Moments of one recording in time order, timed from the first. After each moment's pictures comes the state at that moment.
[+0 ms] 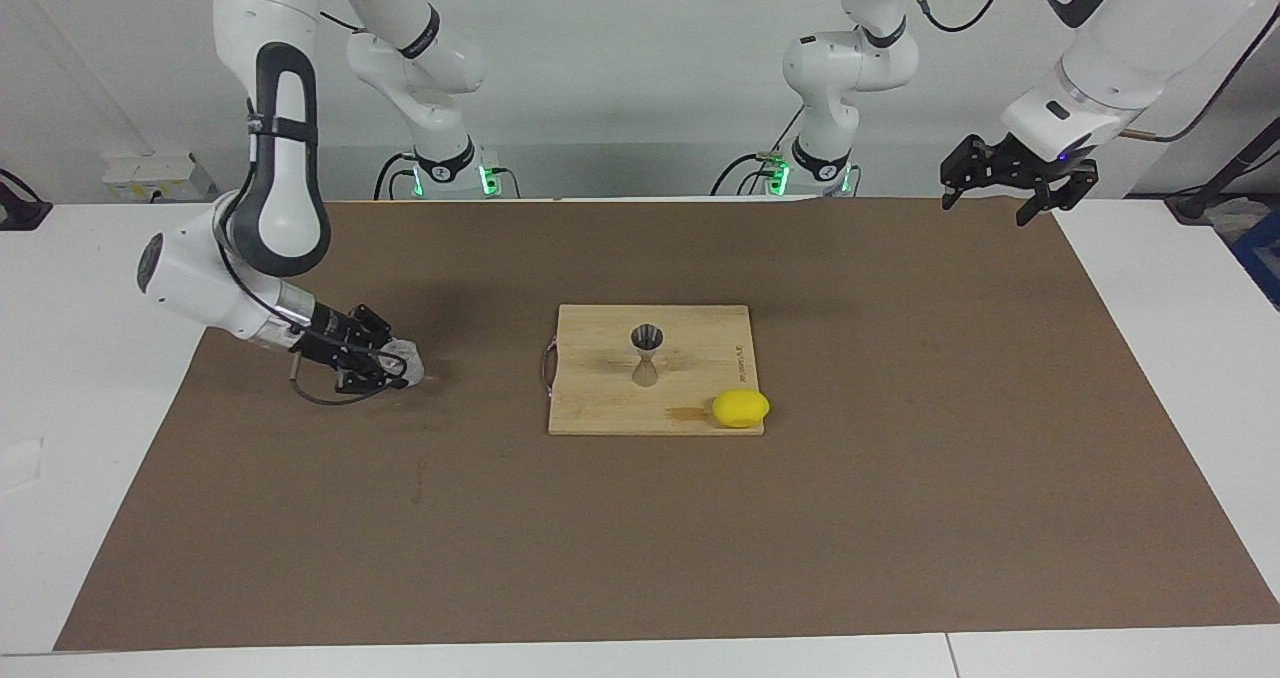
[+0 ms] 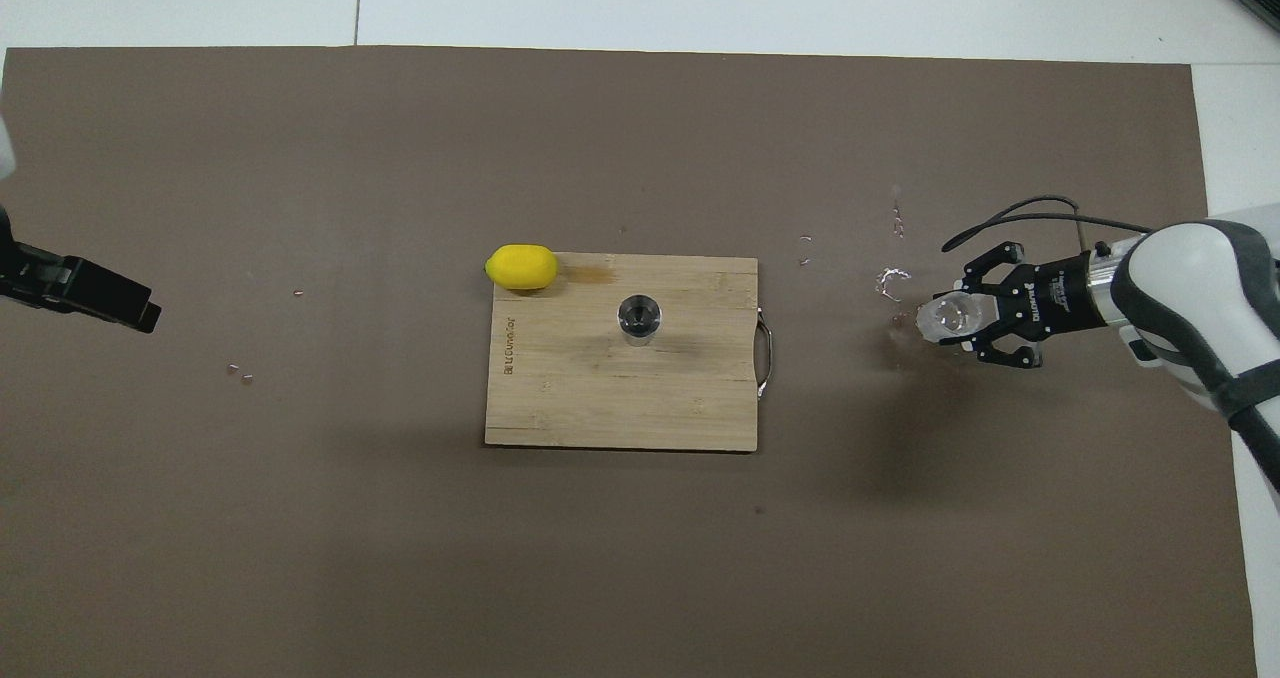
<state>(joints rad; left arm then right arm) -0.02 0.05 -0.04 -1.46 -0.03 1.39 0.18 -0.13 0.25 0.00 -2.00 0.65 2.00 1.03</state>
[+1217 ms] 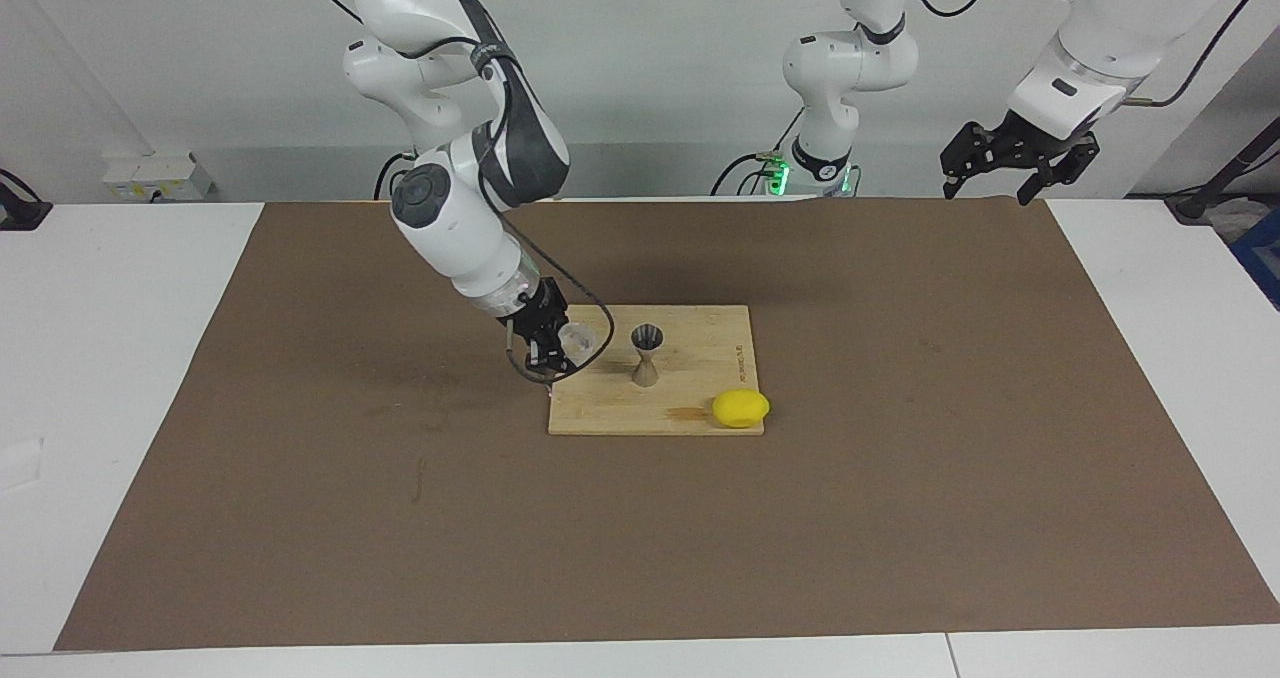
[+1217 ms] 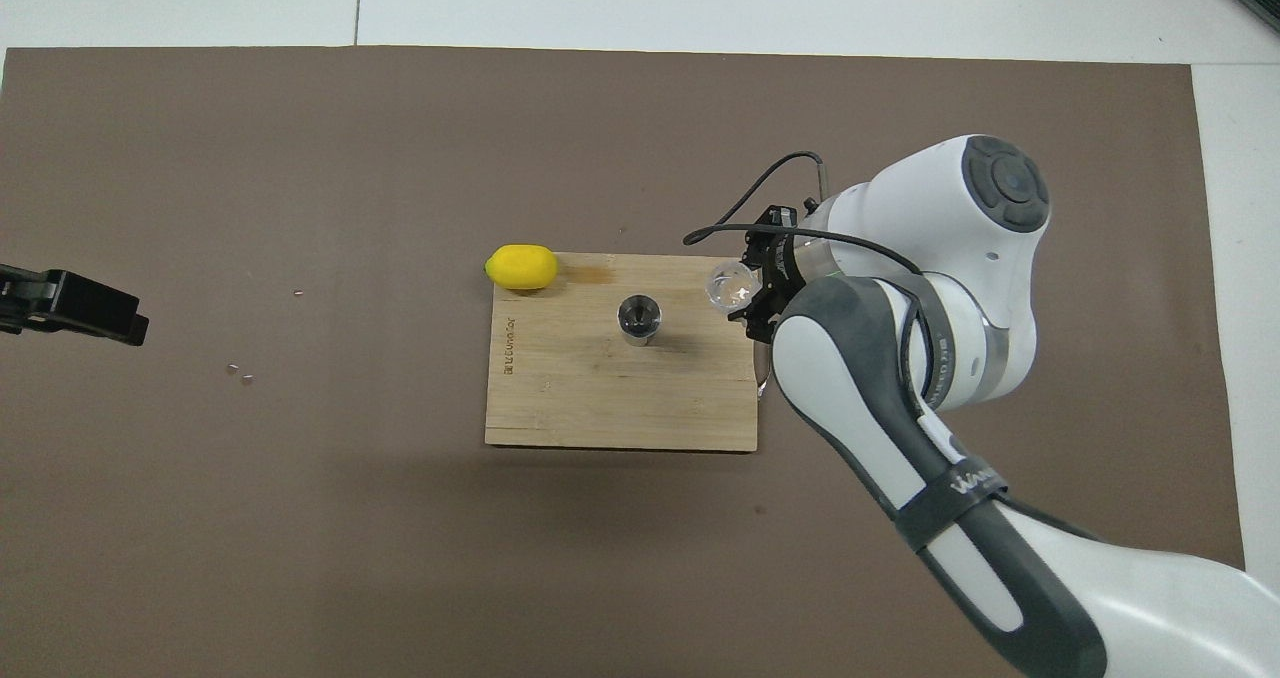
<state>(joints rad) -0.02 -0.03 -0.04 -1.53 -0.02 1.39 0.10 0.37 0.28 0.00 -1.78 0.36 2.14 1.79</state>
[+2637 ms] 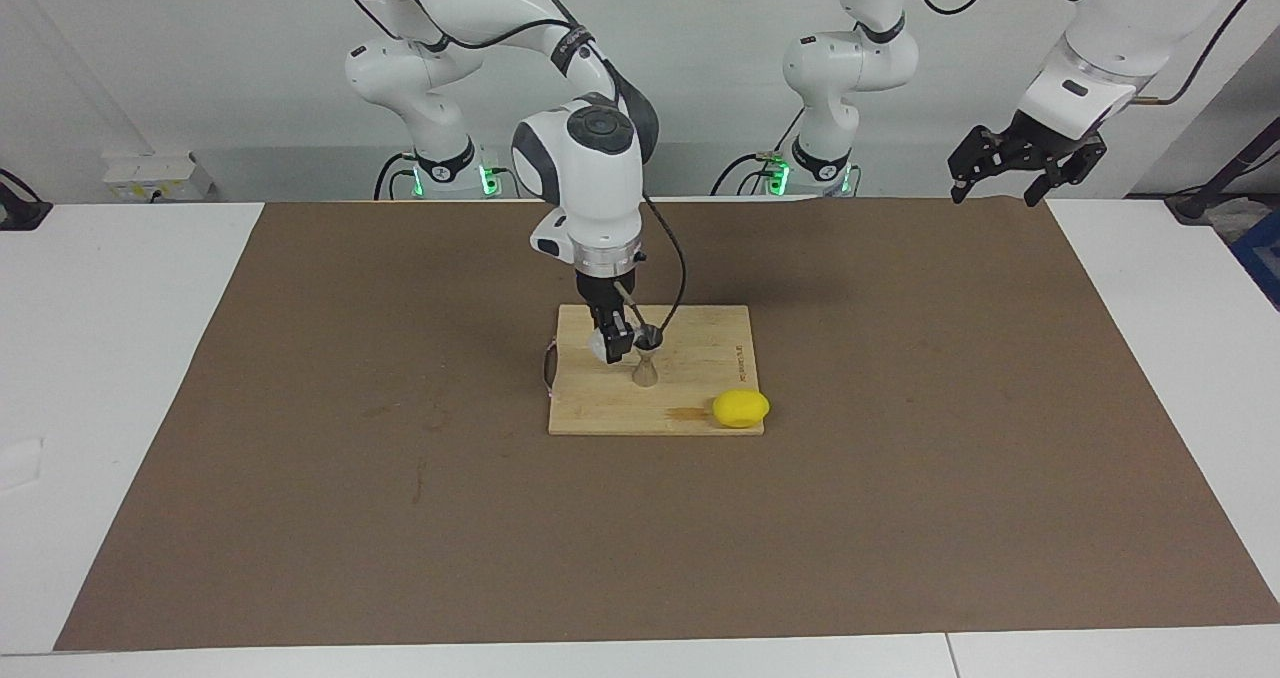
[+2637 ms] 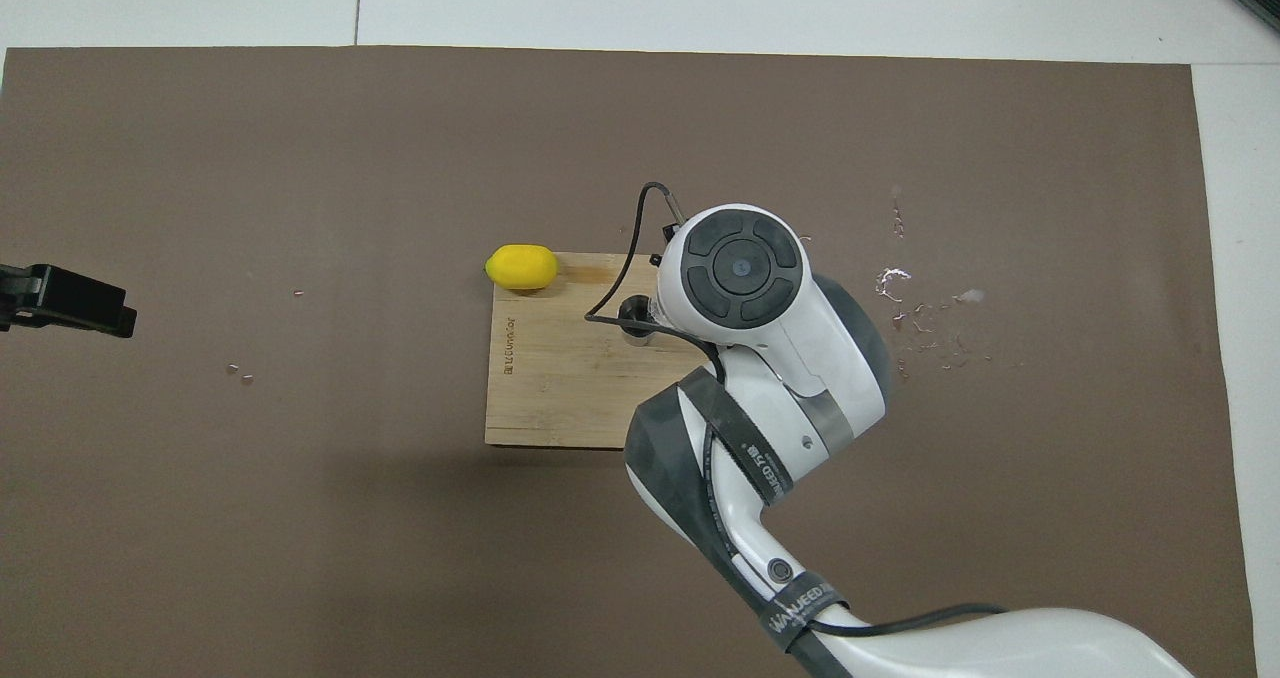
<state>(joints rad) 0.00 -0.04 -0.04 -1.55 -0.02 1.44 0.08 0.55 0.32 0.00 -1.69 -0.12 2.12 1.84</state>
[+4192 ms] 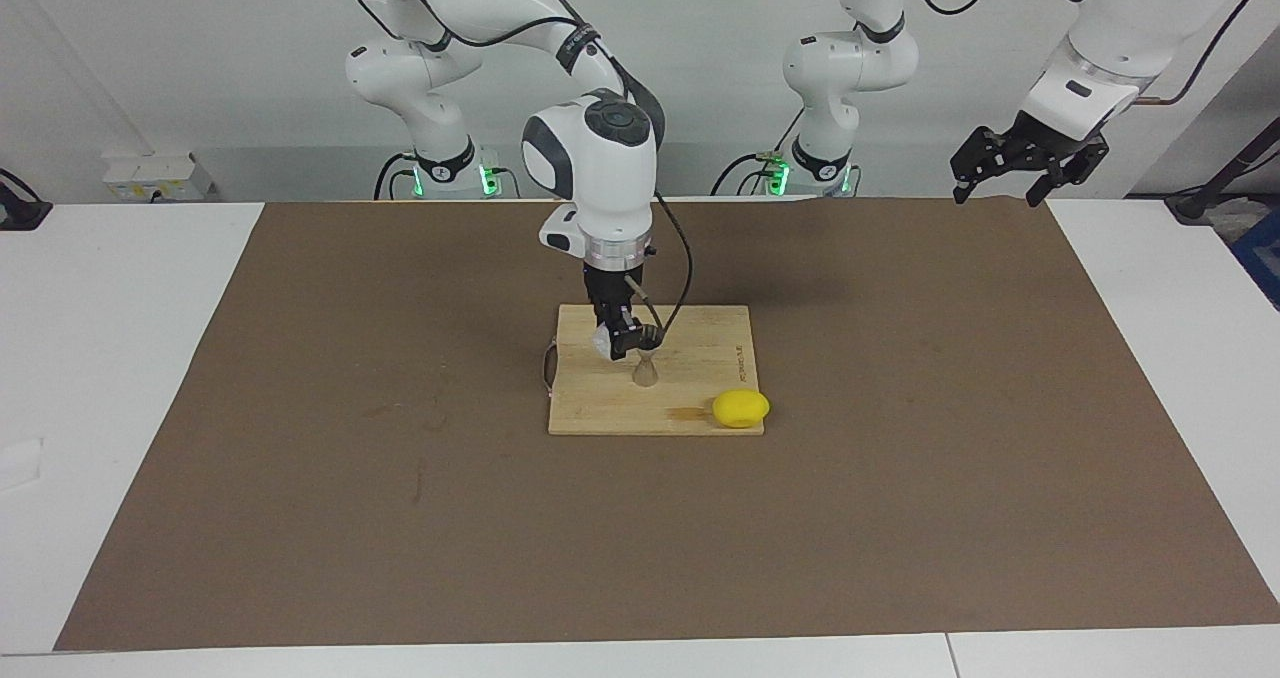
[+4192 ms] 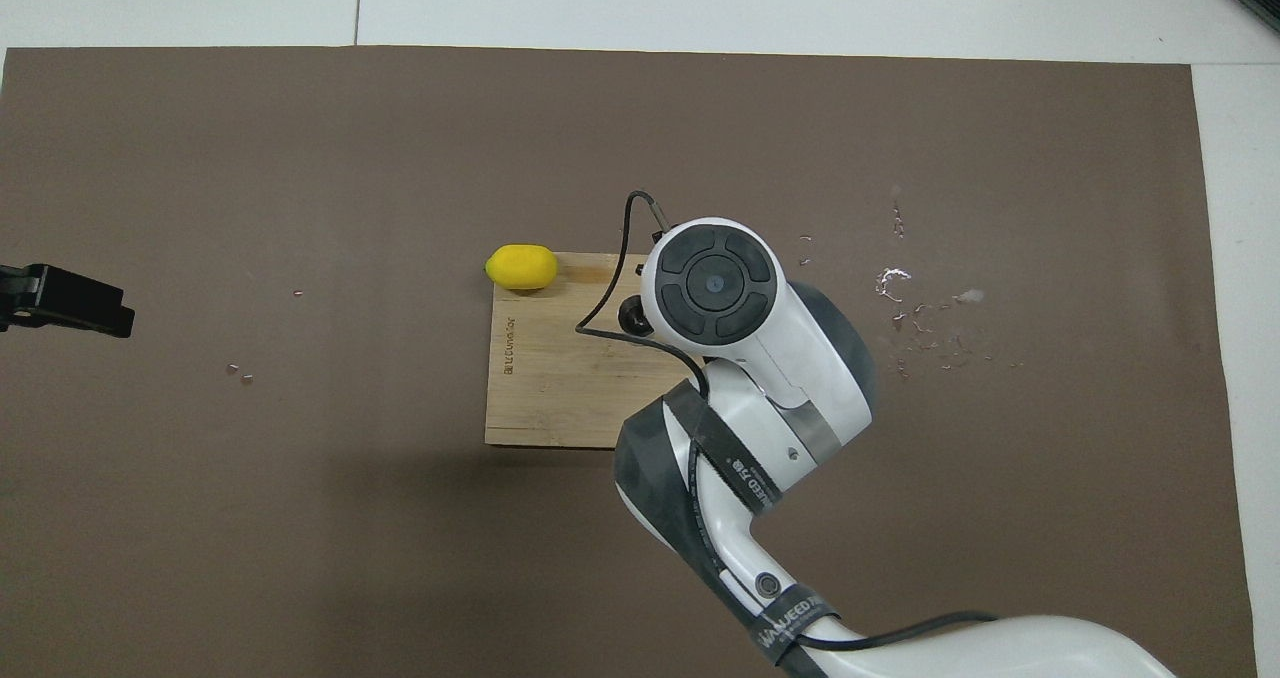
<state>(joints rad) 0.01 -0.04 -0.04 -1.55 -0.02 1.44 0.08 0.56 0.32 0.01 -1.69 -0.15 2.11 1.84</state>
